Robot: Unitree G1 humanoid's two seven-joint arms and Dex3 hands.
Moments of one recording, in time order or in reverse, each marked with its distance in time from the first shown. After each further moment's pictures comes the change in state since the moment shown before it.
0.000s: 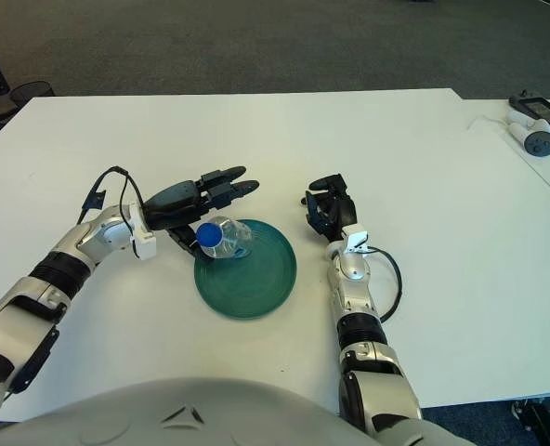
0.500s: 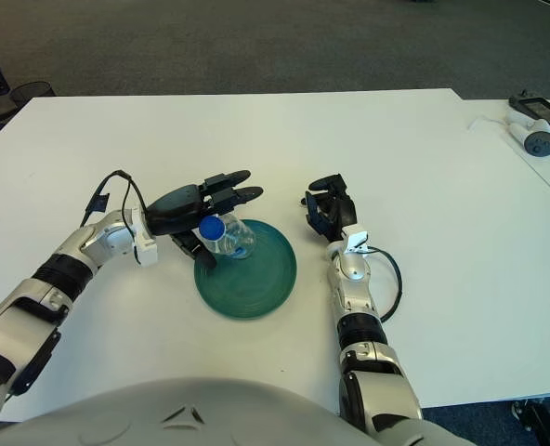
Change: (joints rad) left arm 0.001 -0.007 -0.017 0.008 0.046 -0.052 0.044; right arm 0.000 -0.003 0.000 0.003 -0.001 -0.003 0.008
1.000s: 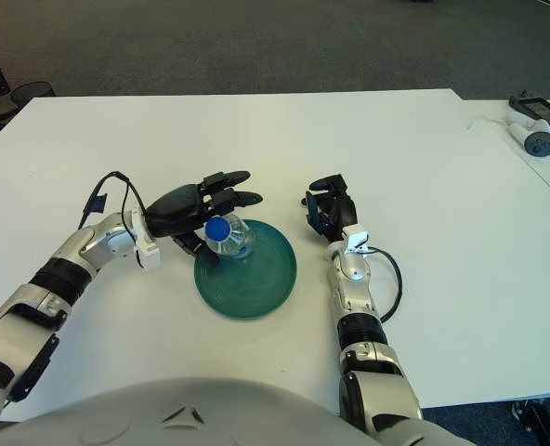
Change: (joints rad) left arm 0.027 -0.003 0.017 -0.058 0.121 0.029 0.100; right arm 0.000 0.000 -0.001 0.000 -0.001 0.000 -0.003
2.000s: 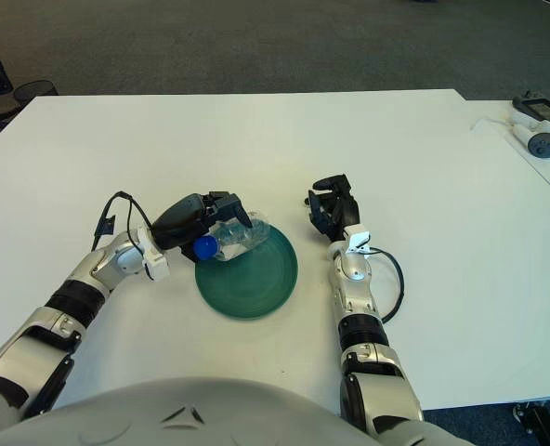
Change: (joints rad) left arm 0.120 -0.101 0.079 -0.031 -0.015 0.046 0.041; right arm 0.010 -0.001 -0.003 -0.020 0.006 0.009 -0.022
